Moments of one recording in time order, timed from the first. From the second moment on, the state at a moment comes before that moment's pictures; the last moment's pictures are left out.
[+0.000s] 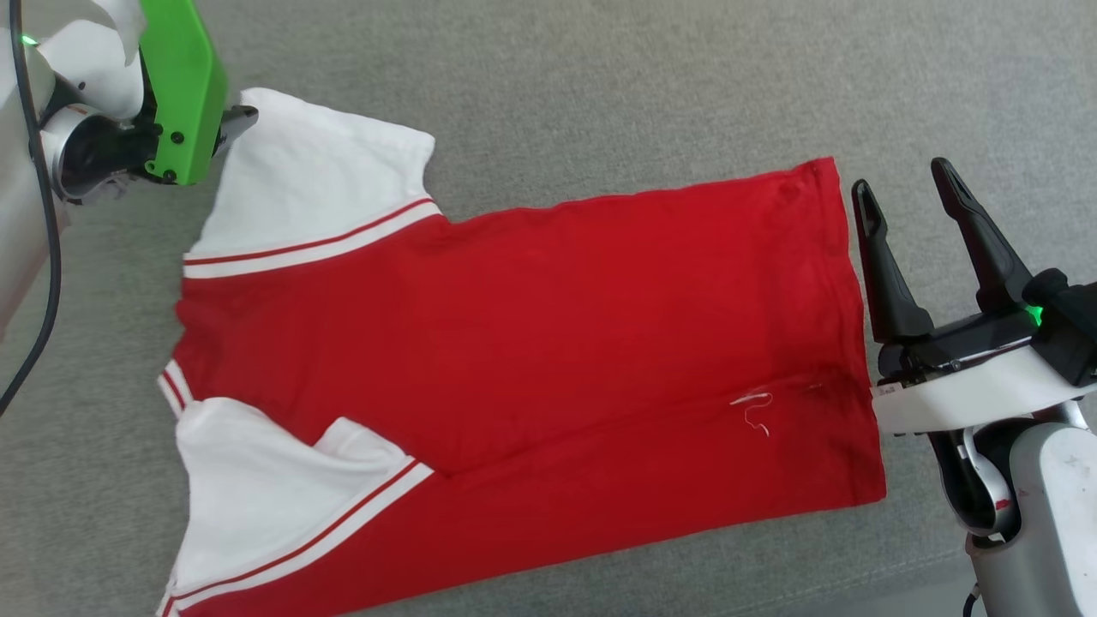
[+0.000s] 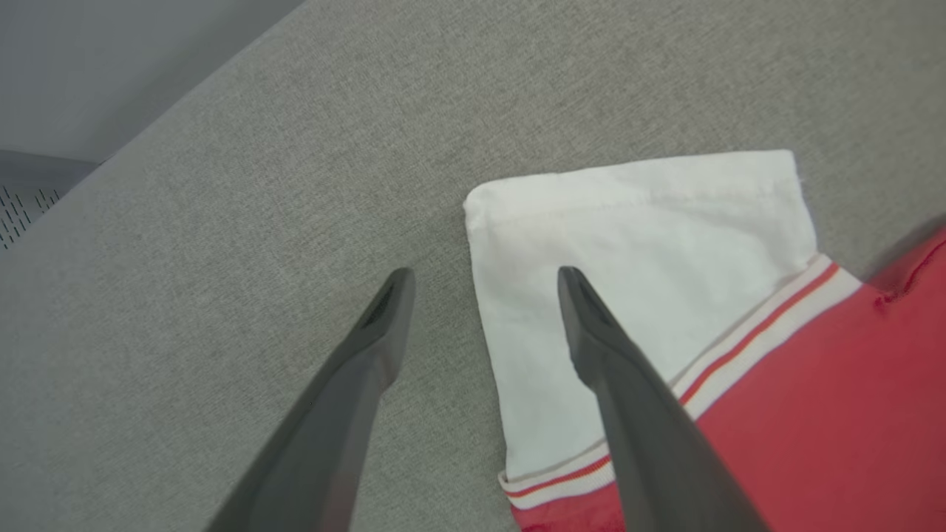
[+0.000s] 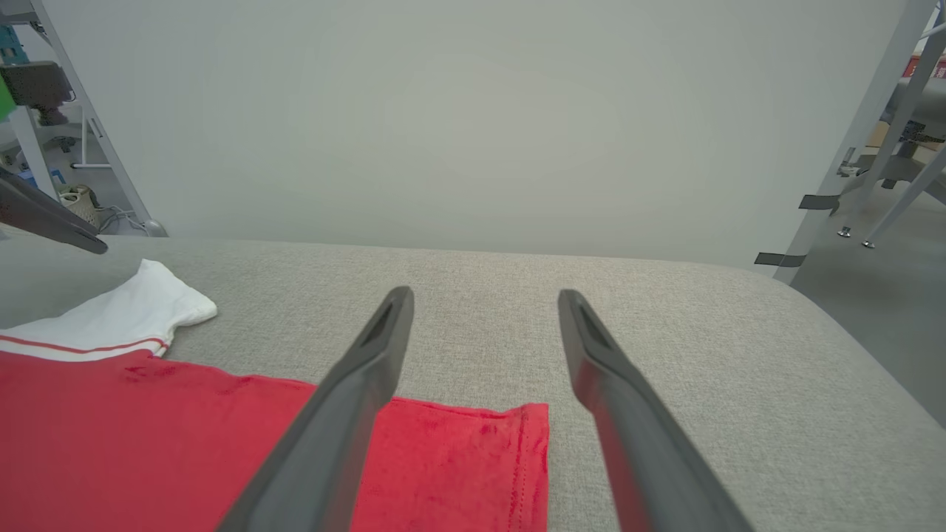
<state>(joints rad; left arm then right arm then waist) -1.36 0.69 -1.16 0.65 -1.11 -0.13 0.69 -0.27 -0.23 0.14 -0.13 0.27 0.13 -0.14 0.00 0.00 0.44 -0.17</state>
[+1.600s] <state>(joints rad) -1.29 0.64 -1.28 0.51 -0.98 -0.13 0.33 -0.79 -0.72 0.59 0.20 0.72 0.13 0.81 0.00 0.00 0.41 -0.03</state>
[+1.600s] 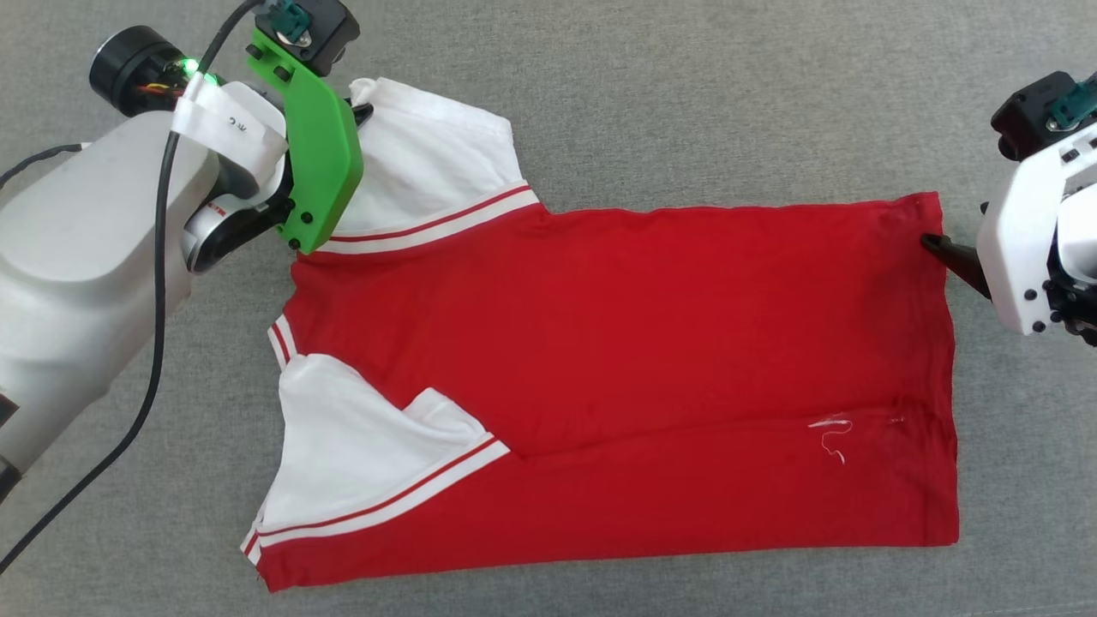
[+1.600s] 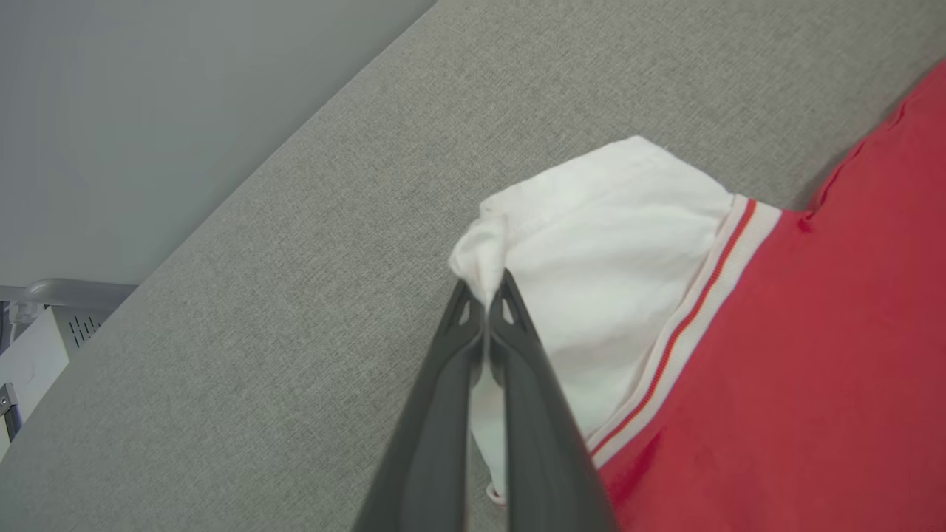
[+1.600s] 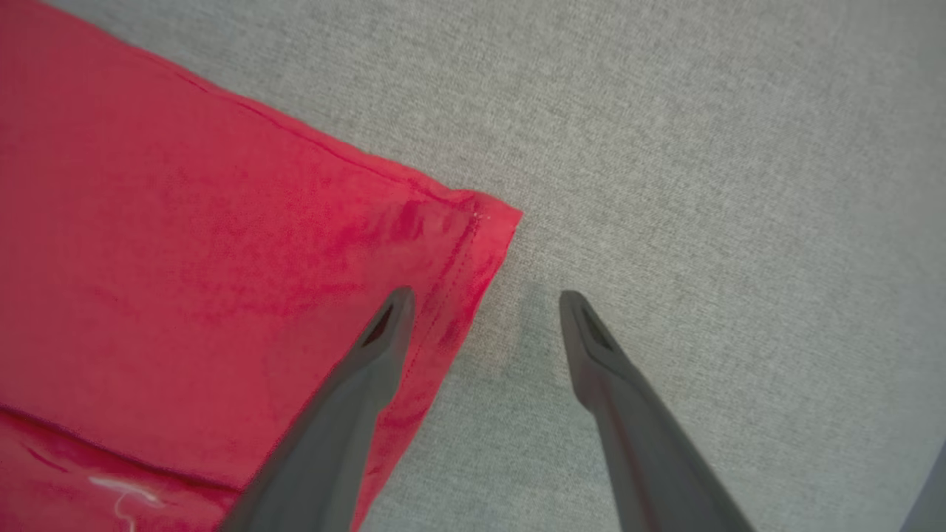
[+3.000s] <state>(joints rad) -1.03 0.78 -1.28 0.32 -0.98 -0.08 0.16 -0.67 -0.70 0.75 0.38 0.86 0.13 0.41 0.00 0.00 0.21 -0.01</state>
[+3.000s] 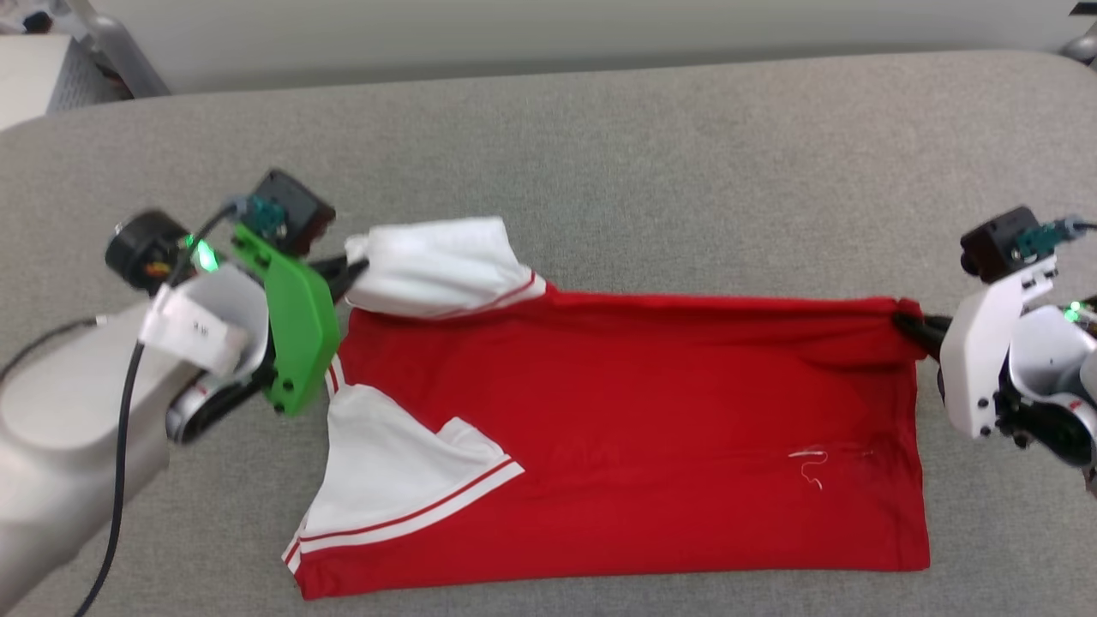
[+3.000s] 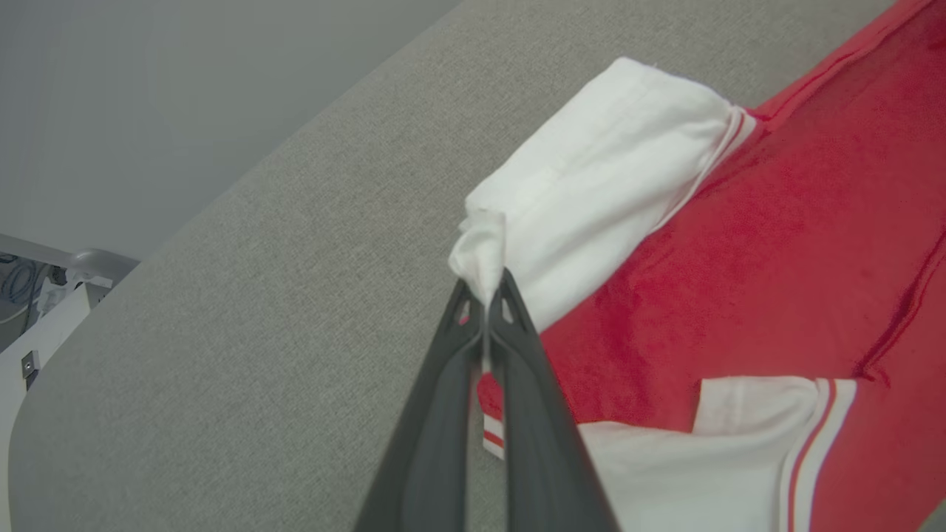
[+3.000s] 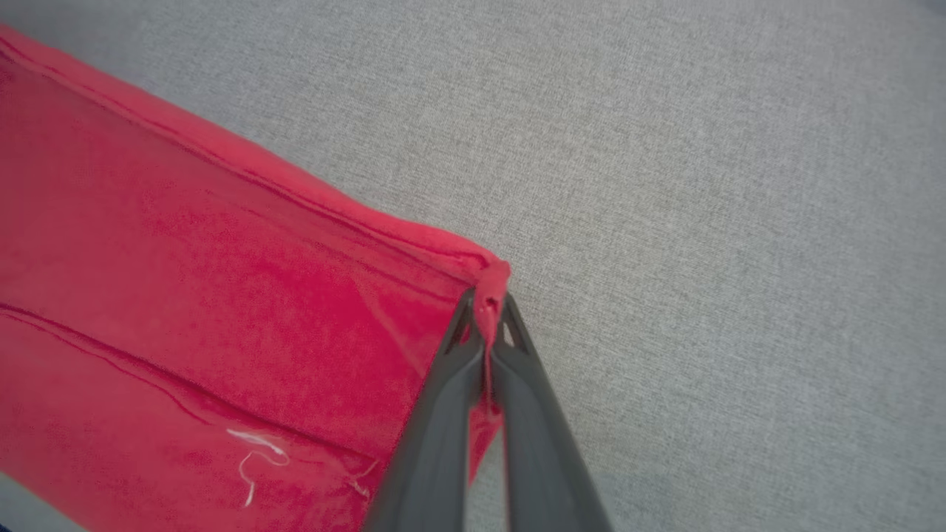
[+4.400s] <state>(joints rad) -0.52 0.82 -1.21 0.15 -1.02 0.24 -0.10 -0.19 -0.70 0.47 0.12 0.84 0.13 0.35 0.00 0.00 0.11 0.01</state>
